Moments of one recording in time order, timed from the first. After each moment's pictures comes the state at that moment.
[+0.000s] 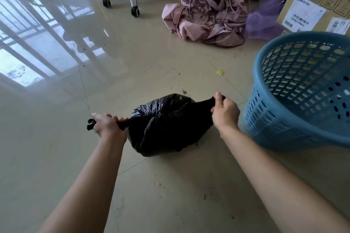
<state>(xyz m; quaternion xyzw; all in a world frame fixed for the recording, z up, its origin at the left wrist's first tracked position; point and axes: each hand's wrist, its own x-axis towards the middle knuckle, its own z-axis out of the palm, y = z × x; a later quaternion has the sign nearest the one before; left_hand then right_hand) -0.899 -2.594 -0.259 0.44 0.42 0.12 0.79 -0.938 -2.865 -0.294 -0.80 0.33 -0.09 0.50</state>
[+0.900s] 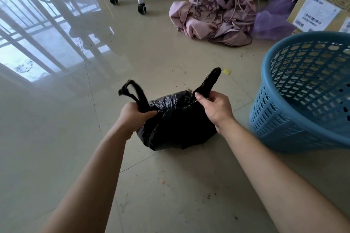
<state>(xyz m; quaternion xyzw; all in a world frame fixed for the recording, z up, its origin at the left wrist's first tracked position) -0.900 -2.600 -0.260 0.87 0.13 -0.16 0.45 -0.928 -2.835 -0.283 -0.72 0.21 -0.02 0.66</state>
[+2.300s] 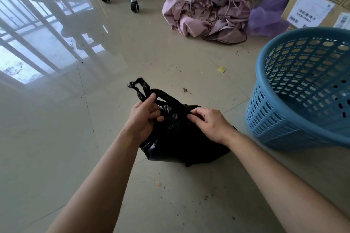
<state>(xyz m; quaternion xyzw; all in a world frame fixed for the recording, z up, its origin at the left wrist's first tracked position) -0.898 -2.647 -0.275 0.50 0.18 -0.21 0.82 -0.954 -2.859 -0.308 -0.87 -0.02 0.09 0.48</state>
